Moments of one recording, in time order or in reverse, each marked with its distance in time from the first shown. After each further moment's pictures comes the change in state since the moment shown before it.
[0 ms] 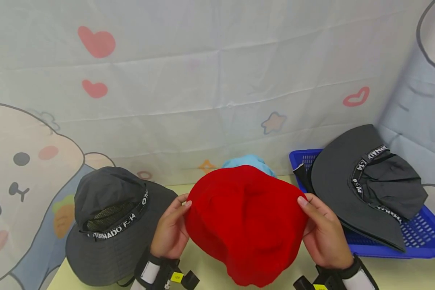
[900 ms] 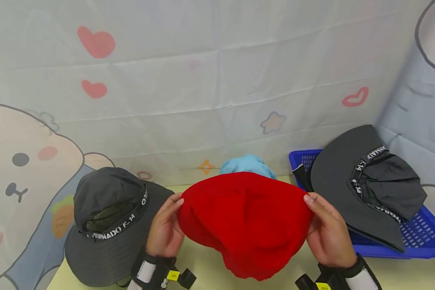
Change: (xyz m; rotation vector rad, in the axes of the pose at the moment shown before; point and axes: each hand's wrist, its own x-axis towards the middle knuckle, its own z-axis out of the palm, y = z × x) left_hand 0.001 0.009 -0.001 -0.029 0.100 0.030; right_hand 0.002 -0.006 -0.002 0.141 -0.033 -0.015
